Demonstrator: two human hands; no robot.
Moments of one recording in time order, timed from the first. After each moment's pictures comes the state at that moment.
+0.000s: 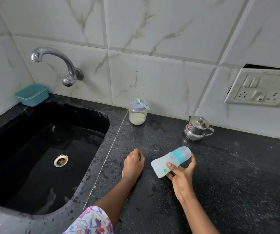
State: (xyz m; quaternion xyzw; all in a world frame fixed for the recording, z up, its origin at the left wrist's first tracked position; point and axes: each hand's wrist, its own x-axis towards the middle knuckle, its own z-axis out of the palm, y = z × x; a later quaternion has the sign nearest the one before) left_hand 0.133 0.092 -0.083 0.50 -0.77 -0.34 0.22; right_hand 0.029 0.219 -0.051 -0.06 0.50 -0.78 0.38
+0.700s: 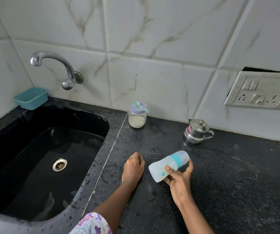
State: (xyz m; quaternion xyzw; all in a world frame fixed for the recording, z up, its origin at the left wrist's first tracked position) left_hand 0.132 0.091 -0.086 0.50 -0.77 -0.34 0.22; right_hand 0.036 0.216 -0.050 -0.06 0.48 -0.78 0.39
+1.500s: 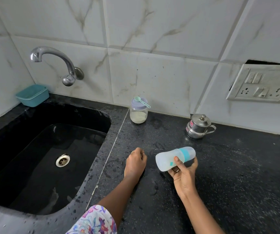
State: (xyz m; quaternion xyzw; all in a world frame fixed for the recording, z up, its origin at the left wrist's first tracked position) left_hand 0.132 0.092 -0.084 0.50 -0.77 -0.34 0.22; right_hand 0.032 0.215 -0.046 -0.02 0.44 -0.81 0.38
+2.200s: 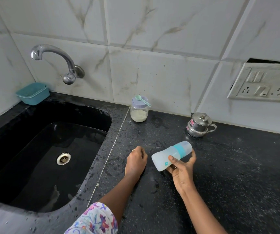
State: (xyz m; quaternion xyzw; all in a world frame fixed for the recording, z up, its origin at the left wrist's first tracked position) left_hand 0.133 0.092 -0.082 0.50 -0.77 -0.34 0.21; right_hand 0.035 0.208 -0.043 -0.05 0.46 -0.80 0.39
